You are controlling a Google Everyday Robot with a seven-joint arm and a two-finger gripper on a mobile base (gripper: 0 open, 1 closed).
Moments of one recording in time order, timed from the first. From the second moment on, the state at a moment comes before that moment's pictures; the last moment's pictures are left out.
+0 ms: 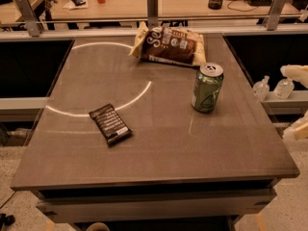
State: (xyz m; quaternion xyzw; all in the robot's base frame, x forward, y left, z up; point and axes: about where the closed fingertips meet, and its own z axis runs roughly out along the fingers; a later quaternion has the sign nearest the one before) arm 0.458 -0.282 0.910 -0.51 0.71 0.22 0.42
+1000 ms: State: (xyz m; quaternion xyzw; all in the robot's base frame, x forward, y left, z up) arm 0.453 -0.253 0.893 -0.41 0.68 0.30 0.53
